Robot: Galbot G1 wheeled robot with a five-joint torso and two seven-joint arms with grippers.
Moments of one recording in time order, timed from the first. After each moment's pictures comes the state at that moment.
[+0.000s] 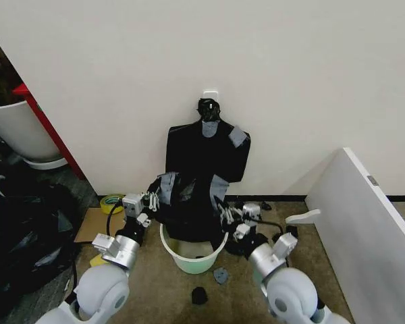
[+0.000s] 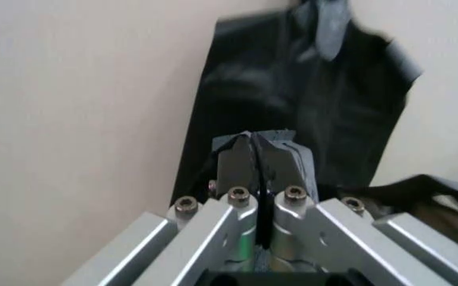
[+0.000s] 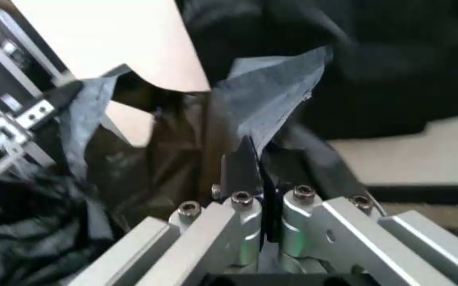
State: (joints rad) left arm 1.37 -0.97 -0.22 -2.08 -0.49 -0.18 -0.26; right arm -1.40 1.12 0.11 2.11 0.65 -0.04 0.09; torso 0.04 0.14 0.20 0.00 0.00
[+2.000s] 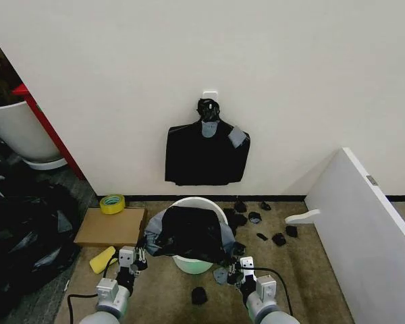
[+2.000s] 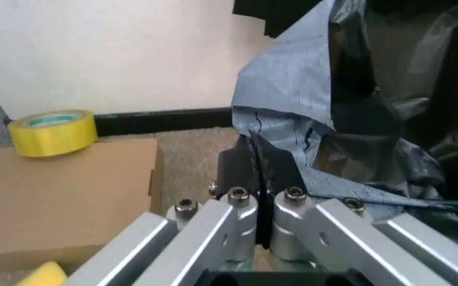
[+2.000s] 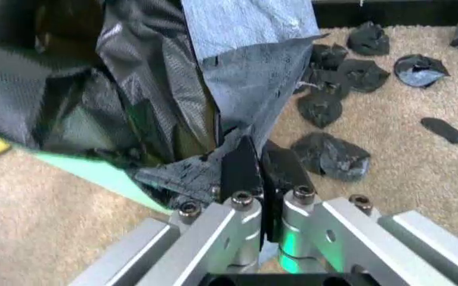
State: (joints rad) left arm 1.58 -0.92 -0.21 -1.93 -0.48 -0.16 -0.31; right arm -1.54 1.21 0.08 1.97 0.38 -0.28 0.27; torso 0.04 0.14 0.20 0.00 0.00
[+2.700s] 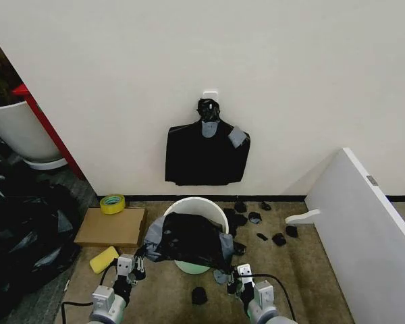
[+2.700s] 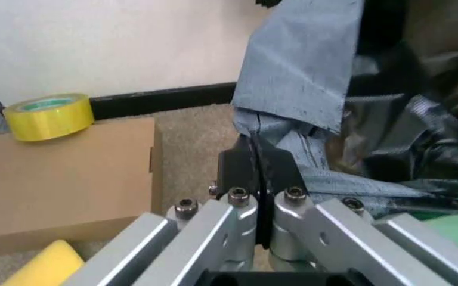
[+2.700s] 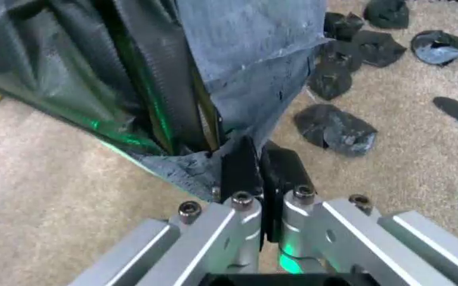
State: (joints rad) left arm 1.59 -0.87 -0.20 -1.92 -0.48 -0.13 -0.30; right arm -1.52 1.20 0.08 1.92 0.34 -0.33 0.23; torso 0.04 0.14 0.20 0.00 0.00
